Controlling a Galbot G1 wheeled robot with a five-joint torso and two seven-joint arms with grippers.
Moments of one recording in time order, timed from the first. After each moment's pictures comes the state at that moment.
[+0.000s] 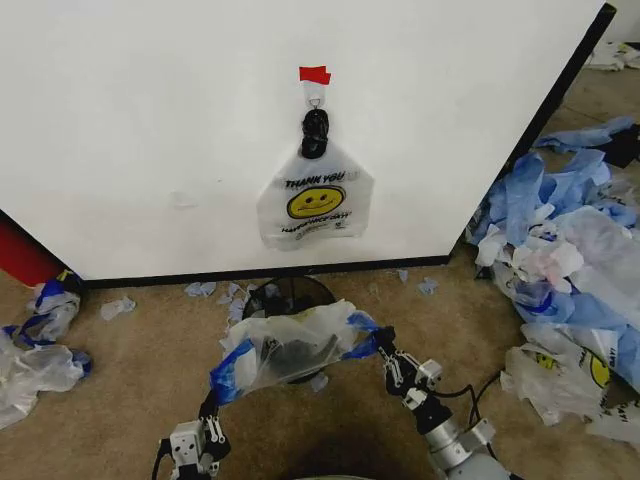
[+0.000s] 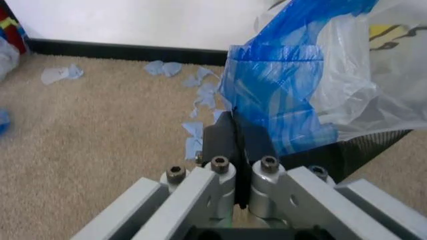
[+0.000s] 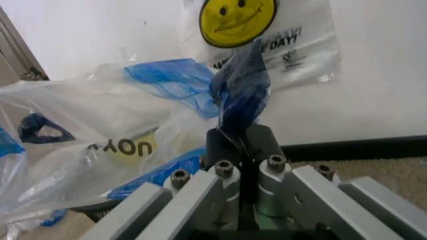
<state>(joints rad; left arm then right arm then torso) 1.97 -1.09 -0.21 -2.23 -0.23 -0.19 -0.61 -1.20 0.71 -0.33 1.81 0.72 0.76 0.15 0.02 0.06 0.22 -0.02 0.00</state>
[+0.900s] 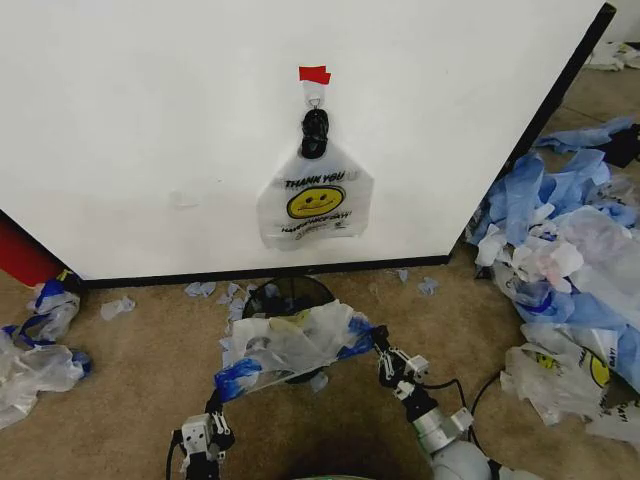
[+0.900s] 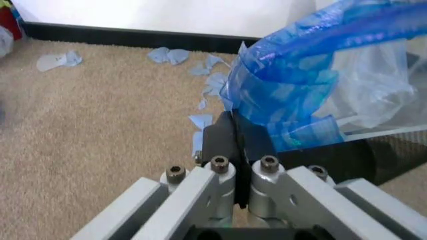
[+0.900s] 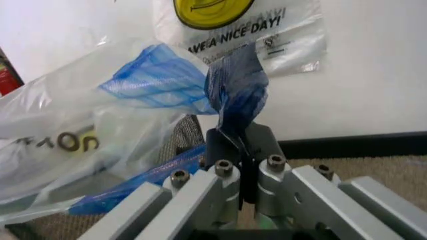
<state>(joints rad) 1.80 -1.05 -0.19 -2.10 -0.34 -0.17 -0.65 -1.05 0.84 -0.38 1.61 0.71 0.76 0.16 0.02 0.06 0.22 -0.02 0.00</state>
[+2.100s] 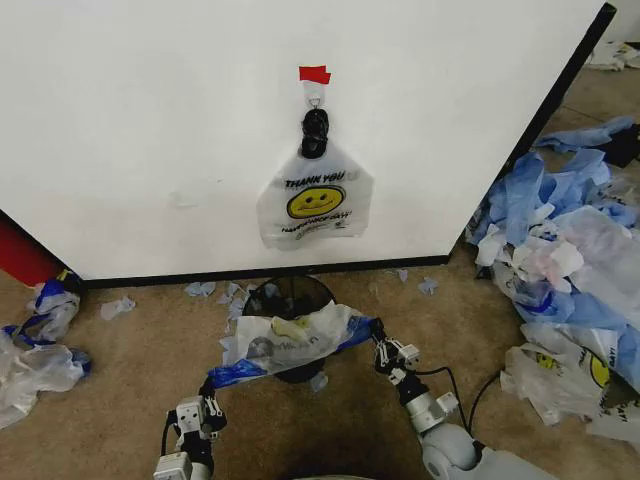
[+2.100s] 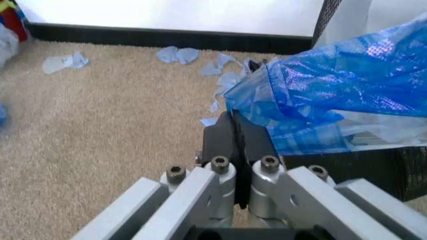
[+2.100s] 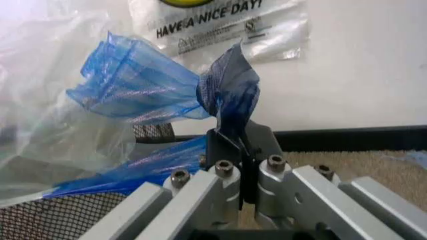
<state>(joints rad) 1.73 -1.00 -0.20 -2.07 -0.41 -0.14 -0.67 -1.00 0.88 -0.39 1.49 0.70 0.76 0.16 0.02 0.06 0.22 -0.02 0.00</state>
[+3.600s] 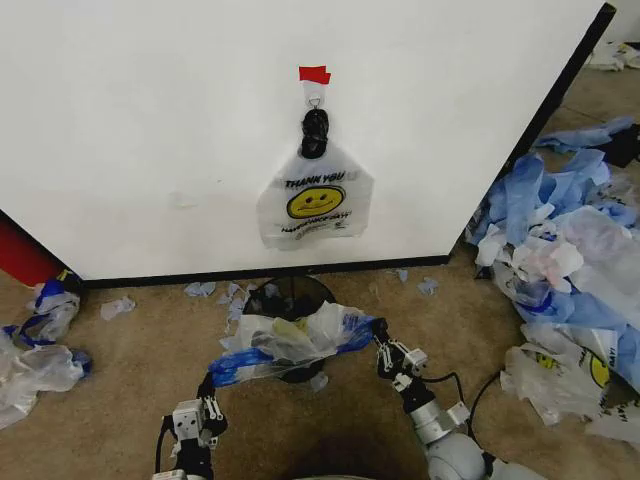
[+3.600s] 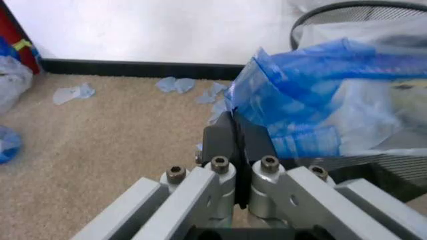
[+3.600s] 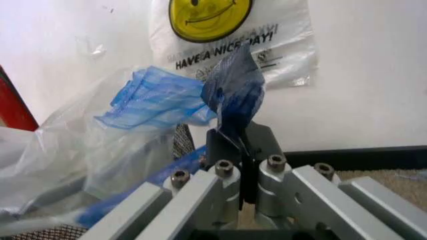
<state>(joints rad) 1.82 -1.03 -0.21 -2.17 -0.28 -0.15 -0.68 -1.09 0.85 -0.33 1.61 0.67 0.77 0.16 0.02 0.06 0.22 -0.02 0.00</state>
